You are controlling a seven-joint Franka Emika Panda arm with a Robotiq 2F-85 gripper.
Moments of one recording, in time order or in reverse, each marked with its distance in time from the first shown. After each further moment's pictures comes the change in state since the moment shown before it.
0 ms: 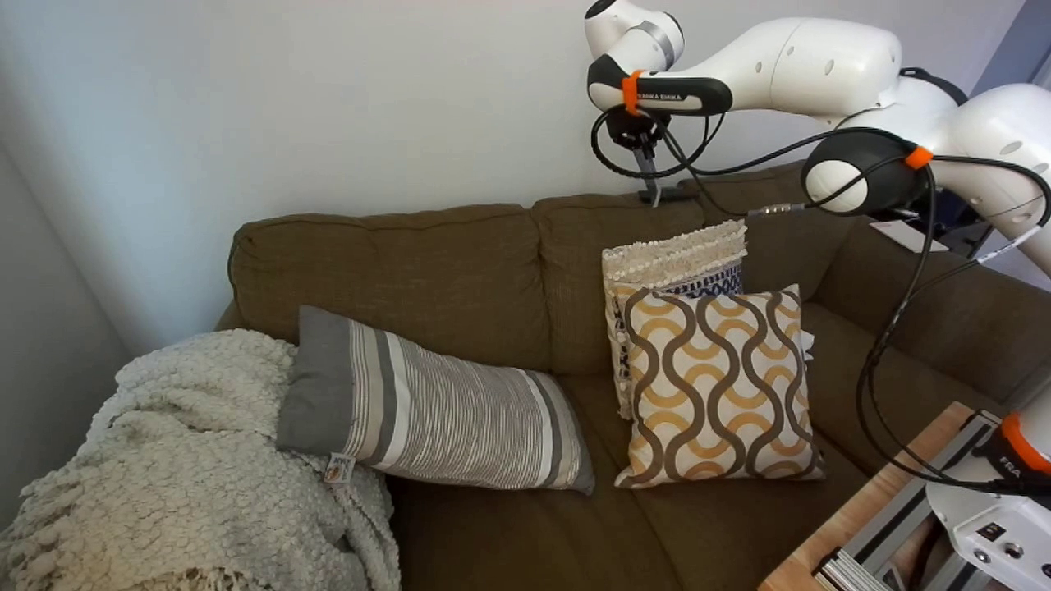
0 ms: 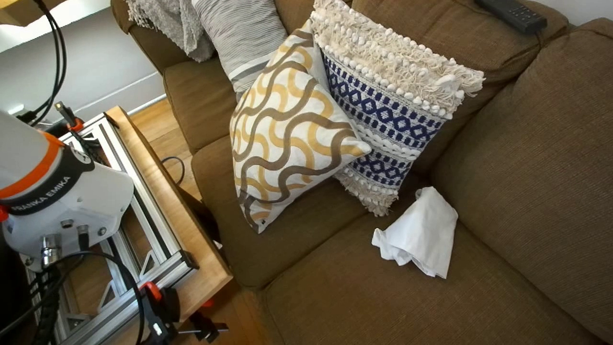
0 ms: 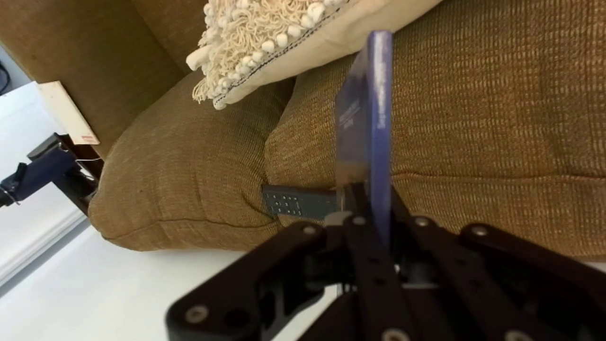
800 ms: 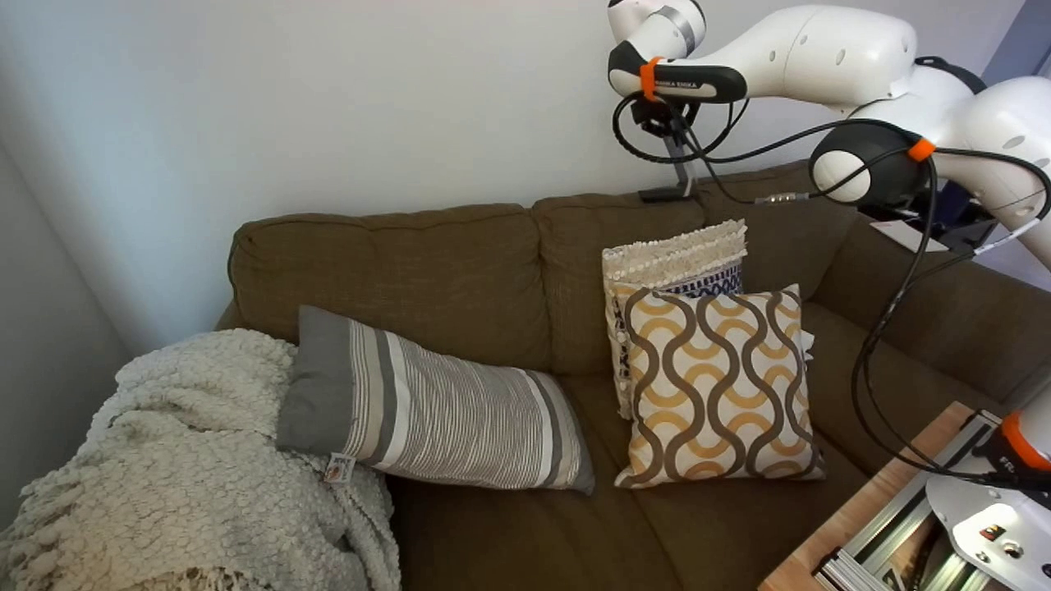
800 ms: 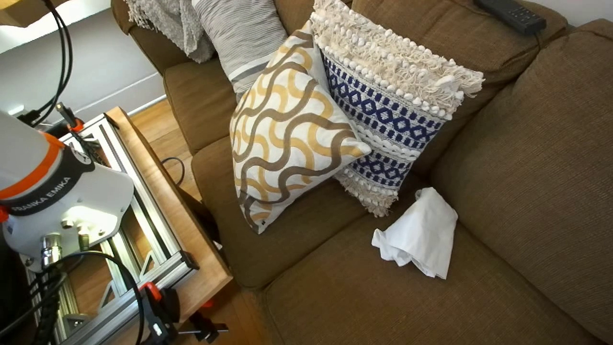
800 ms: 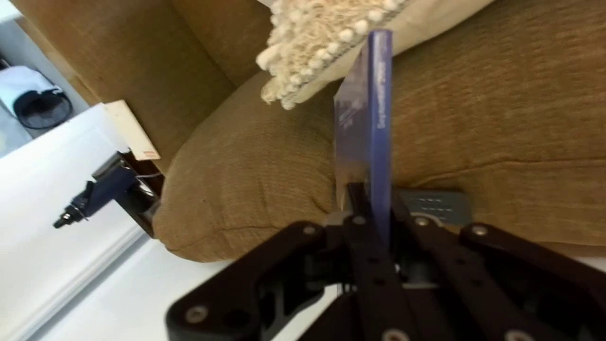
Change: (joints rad) arm -0.053 -0.032 -0.058 -0.002 -0.006 -0.085 -0.015
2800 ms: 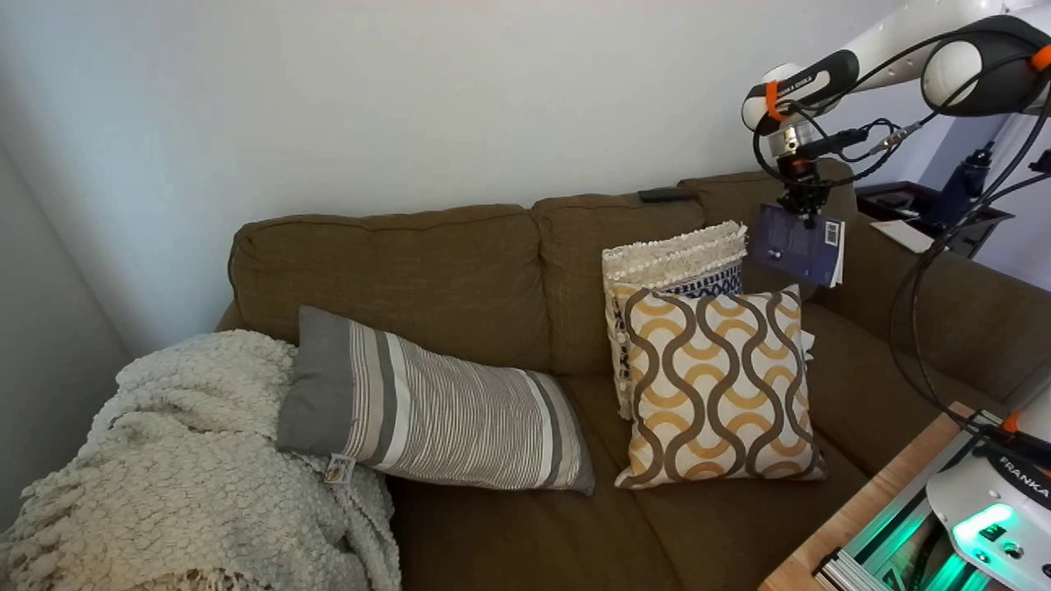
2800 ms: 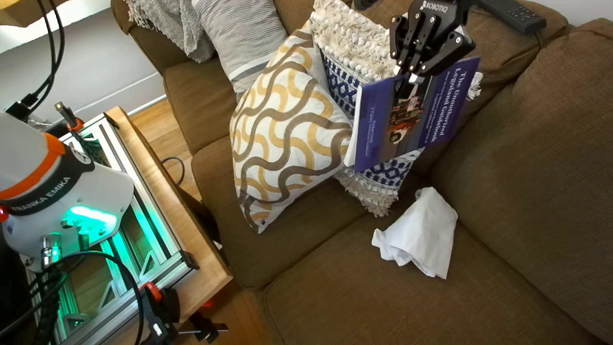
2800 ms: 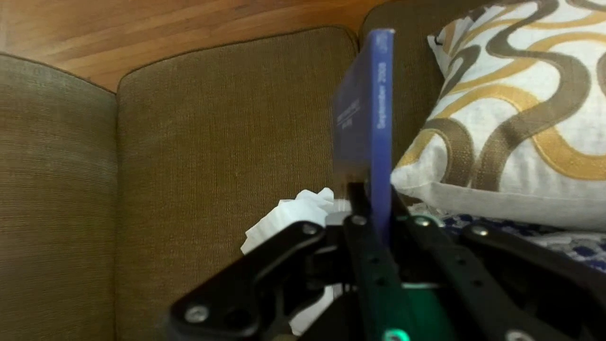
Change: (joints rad) arm -0.397 -0.337 0.136 -0.825 0.128 0.084 -0.837
